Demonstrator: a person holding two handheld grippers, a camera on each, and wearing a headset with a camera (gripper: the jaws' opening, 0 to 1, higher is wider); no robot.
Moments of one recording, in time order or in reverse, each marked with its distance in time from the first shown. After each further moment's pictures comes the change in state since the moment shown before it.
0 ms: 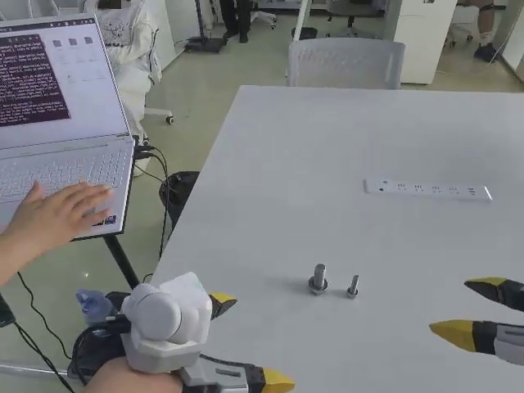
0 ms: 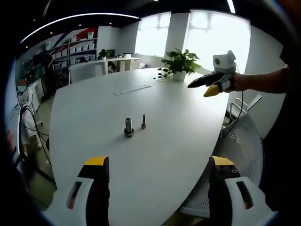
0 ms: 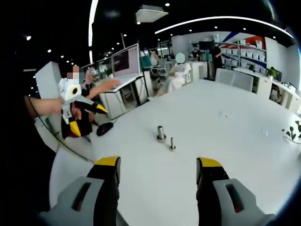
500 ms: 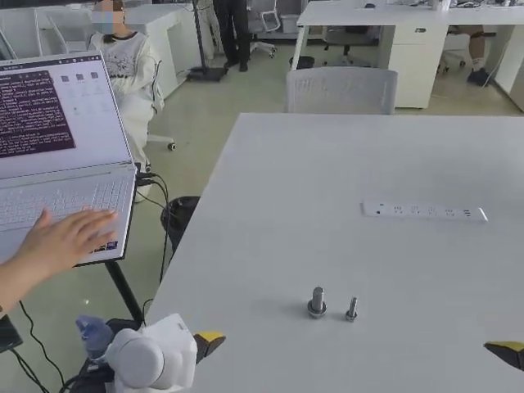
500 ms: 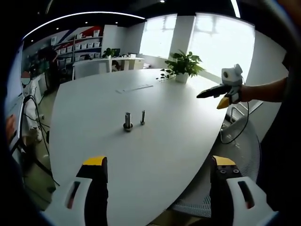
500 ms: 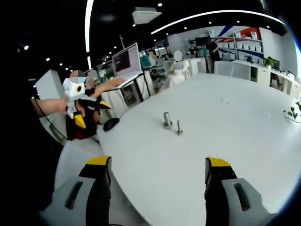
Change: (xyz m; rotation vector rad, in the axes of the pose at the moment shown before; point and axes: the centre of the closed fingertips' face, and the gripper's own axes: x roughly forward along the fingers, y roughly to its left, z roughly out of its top) left arm -0.008 -0.013 -0.015 -0.056 -0.013 0.012; right arm -0.017 0.022 -0.047 0.071 0.005 0.032
